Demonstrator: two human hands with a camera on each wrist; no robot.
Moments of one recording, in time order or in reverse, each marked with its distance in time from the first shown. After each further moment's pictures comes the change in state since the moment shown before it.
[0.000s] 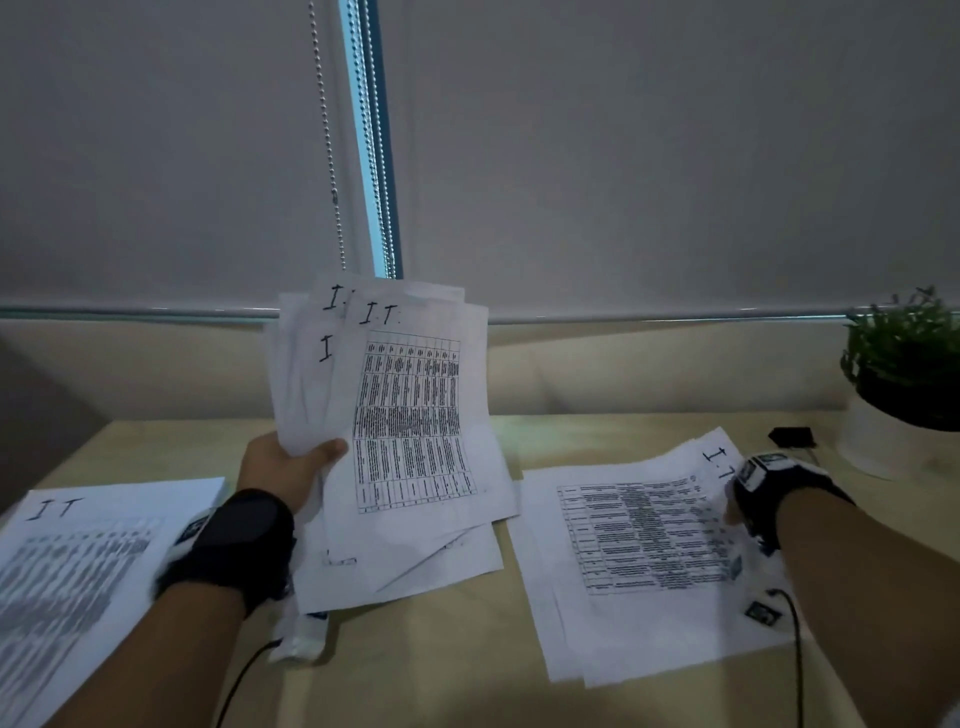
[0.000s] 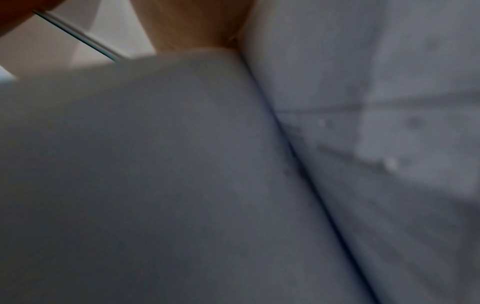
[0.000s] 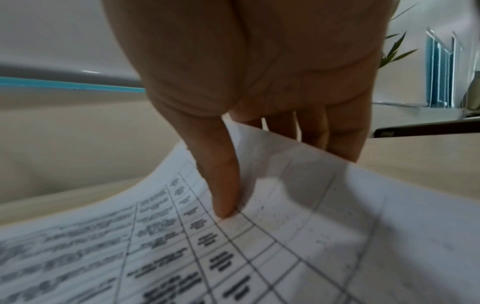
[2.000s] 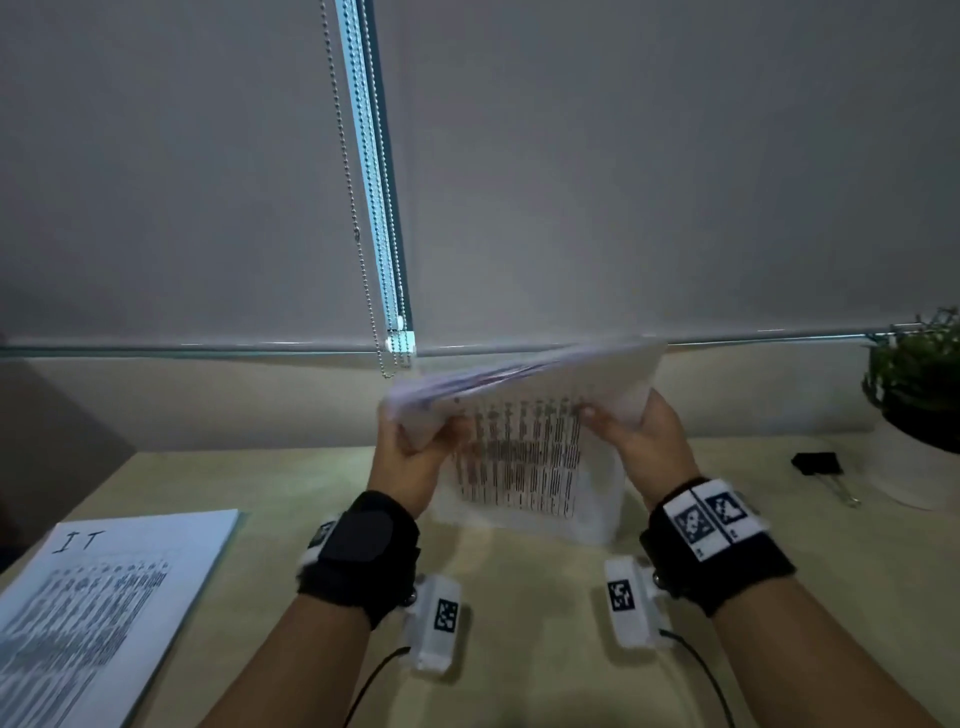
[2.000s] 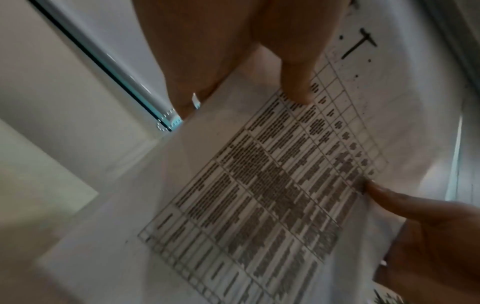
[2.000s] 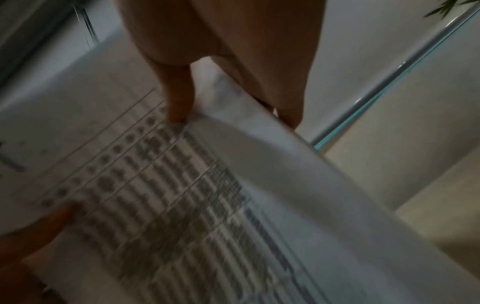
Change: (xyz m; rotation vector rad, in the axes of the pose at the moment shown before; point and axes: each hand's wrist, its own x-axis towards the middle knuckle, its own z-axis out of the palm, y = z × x) left_hand -0.043 0.071 0.083 -0.406 -0.253 0.328; right_hand -0.035 -0.086 -0.067 2.015 0.742 -0.621
